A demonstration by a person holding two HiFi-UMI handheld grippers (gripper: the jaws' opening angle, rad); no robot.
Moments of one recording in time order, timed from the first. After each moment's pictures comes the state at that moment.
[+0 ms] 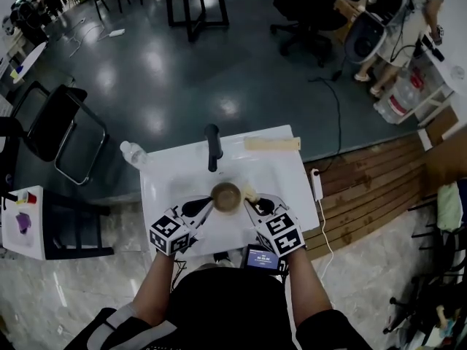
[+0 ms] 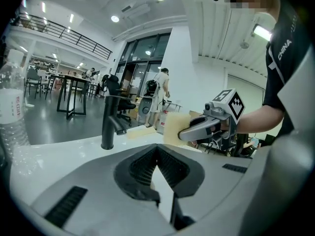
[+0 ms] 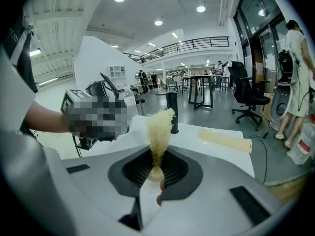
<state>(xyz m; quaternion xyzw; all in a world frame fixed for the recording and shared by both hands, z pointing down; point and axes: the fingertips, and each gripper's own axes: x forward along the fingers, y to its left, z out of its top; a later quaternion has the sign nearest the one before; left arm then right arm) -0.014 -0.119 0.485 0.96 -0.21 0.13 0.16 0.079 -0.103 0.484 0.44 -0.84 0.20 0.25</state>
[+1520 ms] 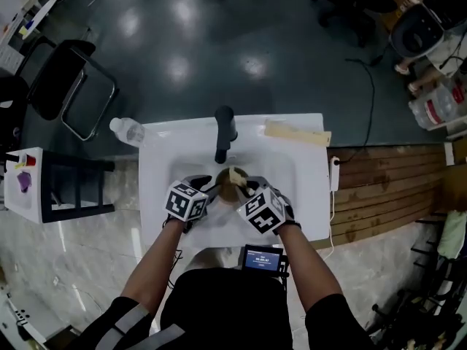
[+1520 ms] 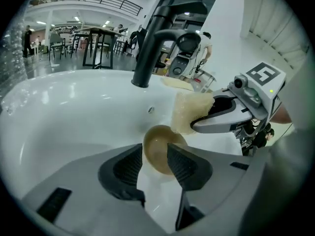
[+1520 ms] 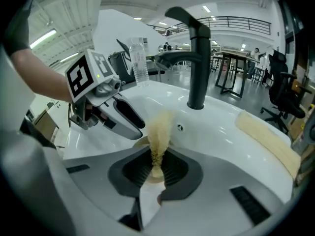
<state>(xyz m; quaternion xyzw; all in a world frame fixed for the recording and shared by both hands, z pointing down) -0.030 -0.161 0.643 0.83 -0.29 0.34 0.33 0.033 -0.152 0.611 0.28 -0.85 0.19 0.39</state>
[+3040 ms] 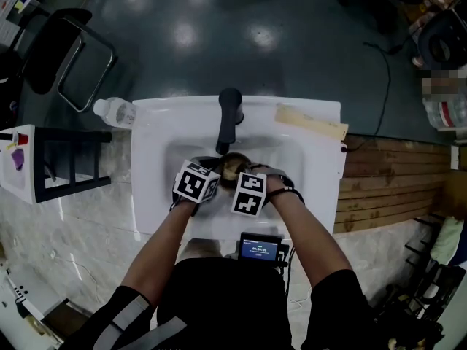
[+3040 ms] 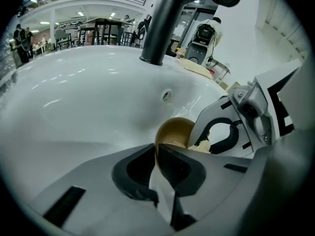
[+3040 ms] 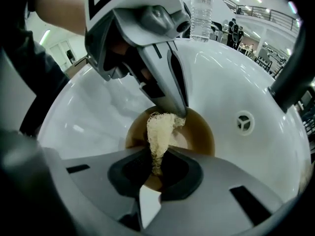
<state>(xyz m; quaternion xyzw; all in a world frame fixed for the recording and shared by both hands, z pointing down) -0.025 -0.179 0.693 0.79 -0.32 0.39 0.35 0.010 -0.121 0.706 0.00 -0.82 0.06 0.57</state>
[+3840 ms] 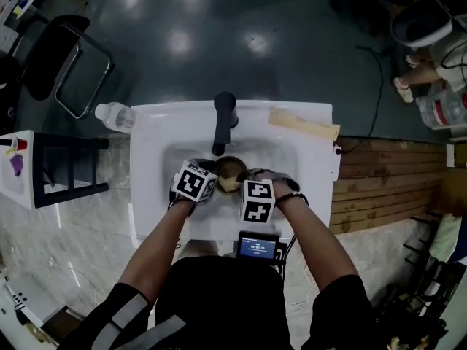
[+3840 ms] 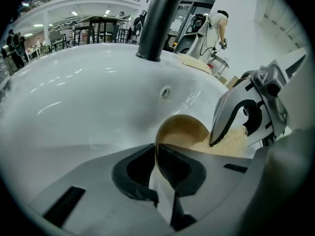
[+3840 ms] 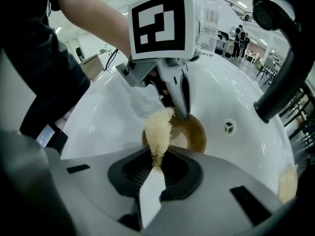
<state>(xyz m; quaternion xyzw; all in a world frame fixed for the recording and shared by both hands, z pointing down) -0.025 -0.177 0.697 0.78 -0.31 0.42 0.35 0.029 -0.106 0.669 -0.04 -0.83 0.03 0.56</state>
